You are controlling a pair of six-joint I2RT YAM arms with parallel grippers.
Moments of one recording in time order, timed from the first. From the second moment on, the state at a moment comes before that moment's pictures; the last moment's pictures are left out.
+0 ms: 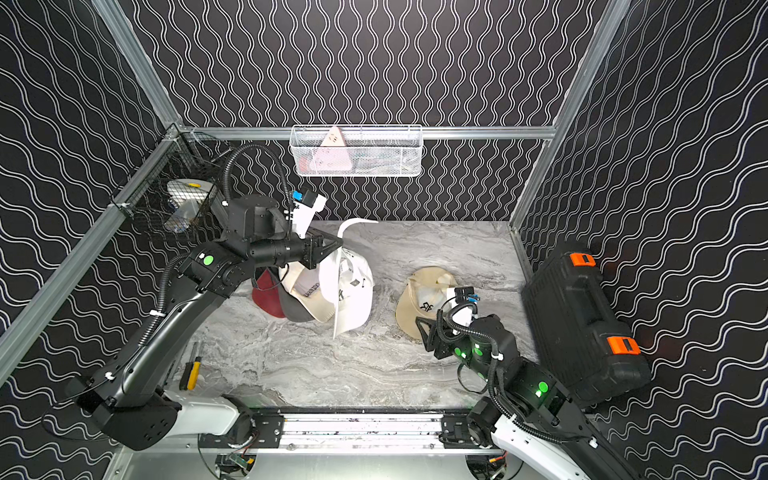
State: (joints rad) left arm -0.45 1.37 1.67 -0.74 0.40 -0.21; right arm 0.78 0.51 0.78 -0.66 0.16 0.49
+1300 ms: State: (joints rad) left arm 0.12 1.37 1.37 -0.48 0.60 -0.50; right arm 0.78 0.51 0.78 -0.66 0.18 0.48
